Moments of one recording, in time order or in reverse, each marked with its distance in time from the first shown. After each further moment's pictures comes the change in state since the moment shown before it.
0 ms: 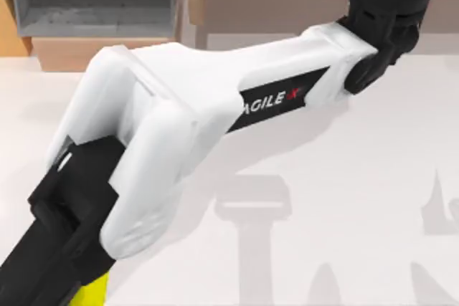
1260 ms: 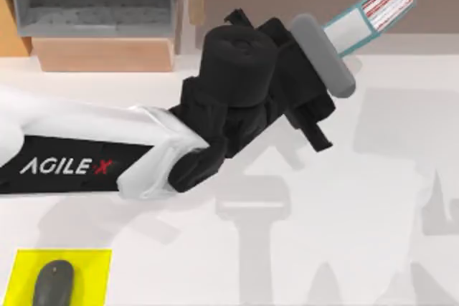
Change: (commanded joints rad) left arm 0.093 -0.687 -1.129 0.160 0.721 0.589; right arm 0.000 0.000 0.000 0.000 0.000 0.000
